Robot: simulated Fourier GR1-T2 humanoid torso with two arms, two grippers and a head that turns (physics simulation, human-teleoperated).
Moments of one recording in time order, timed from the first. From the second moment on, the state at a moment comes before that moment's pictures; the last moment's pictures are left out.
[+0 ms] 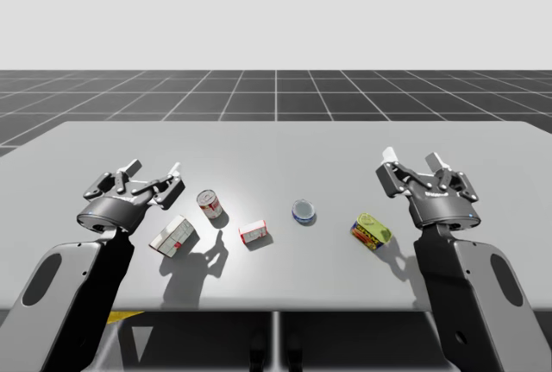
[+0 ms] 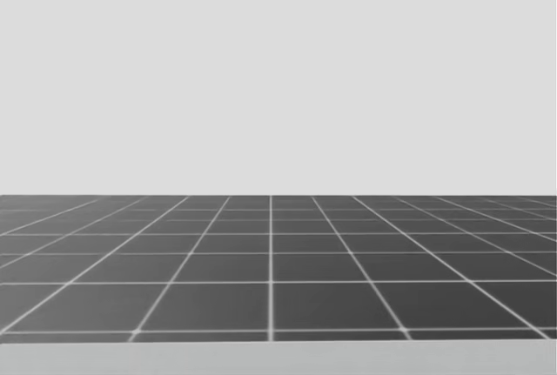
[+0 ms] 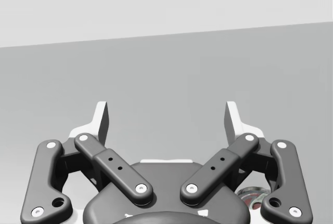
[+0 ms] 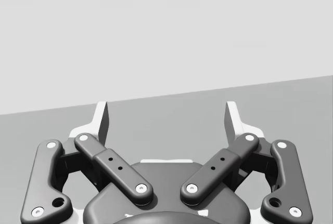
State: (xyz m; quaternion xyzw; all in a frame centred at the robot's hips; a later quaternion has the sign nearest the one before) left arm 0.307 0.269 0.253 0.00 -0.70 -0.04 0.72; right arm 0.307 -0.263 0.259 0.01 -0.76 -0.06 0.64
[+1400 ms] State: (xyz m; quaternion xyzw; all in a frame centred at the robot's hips) left arm 0.306 0.265 0.254 -0.02 -0.69 -0.05 0.72; right arm 0.307 -0.256 0.257 0.06 -0.73 -0.03 0.68
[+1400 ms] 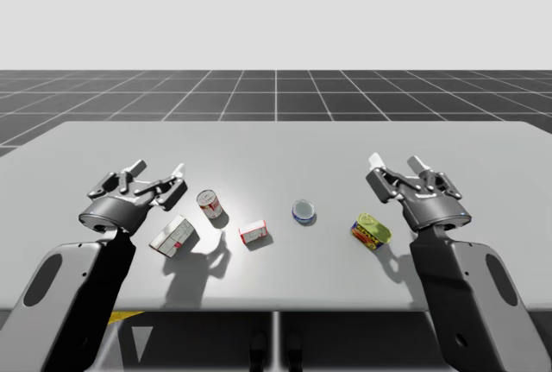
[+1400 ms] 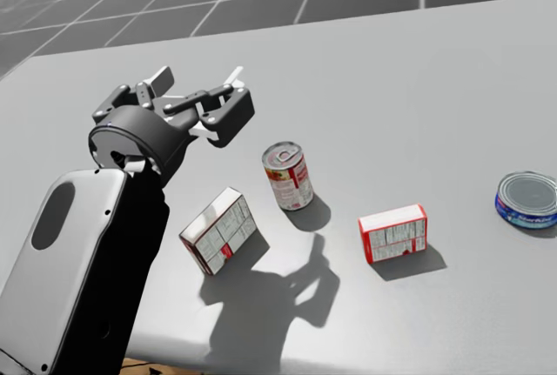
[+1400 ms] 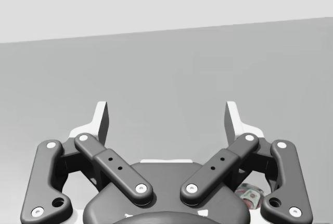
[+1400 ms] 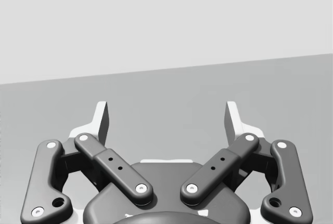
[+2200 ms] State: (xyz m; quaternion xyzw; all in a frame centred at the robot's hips) left arm 0.280 0.280 0.264 -0.13 -0.57 -0.22 0.78; right arm 0.306 -0.256 0.256 0.05 -0.73 -0.03 0.68
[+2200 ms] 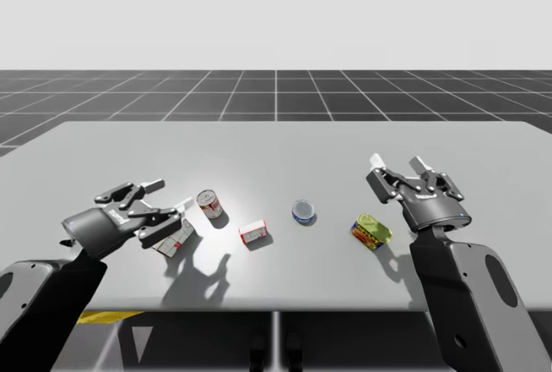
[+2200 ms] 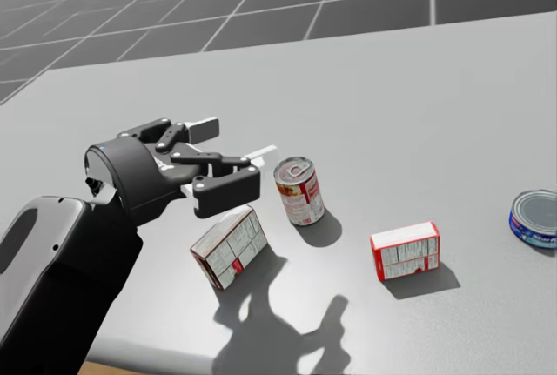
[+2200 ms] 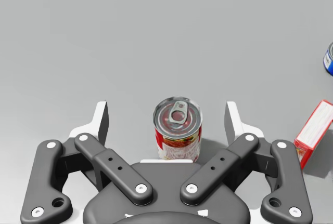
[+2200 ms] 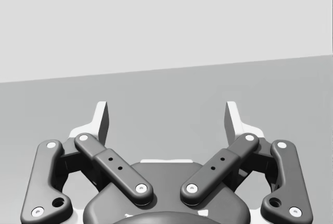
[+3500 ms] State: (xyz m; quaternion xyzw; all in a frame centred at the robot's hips) left arm 0.353 0.243 0.189 -0.12 -0.45 -0.24 0.85; right arm 0.306 -0.259 0.259 0.05 -0.74 -0.03 0.67
